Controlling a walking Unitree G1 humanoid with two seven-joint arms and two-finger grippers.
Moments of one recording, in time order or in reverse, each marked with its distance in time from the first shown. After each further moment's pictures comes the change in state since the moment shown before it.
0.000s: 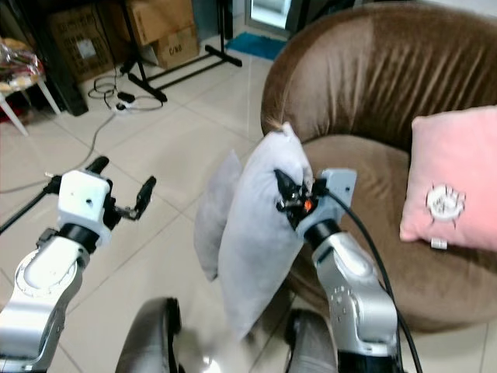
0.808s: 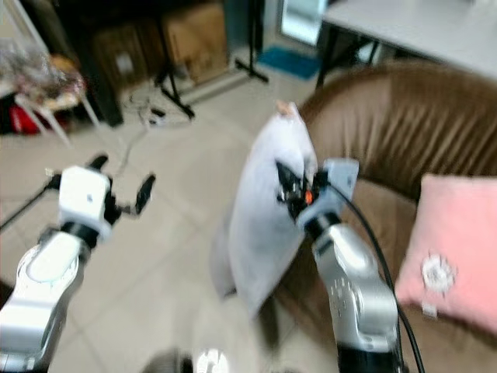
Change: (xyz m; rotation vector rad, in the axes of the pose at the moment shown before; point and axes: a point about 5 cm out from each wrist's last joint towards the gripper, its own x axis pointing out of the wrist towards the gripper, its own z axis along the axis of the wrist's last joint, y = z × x) left arm 0.004 0.001 0.002 0.001 -0.014 0.010; right arm 0.005 0.001 0.008 -0.009 -0.029 -0.002
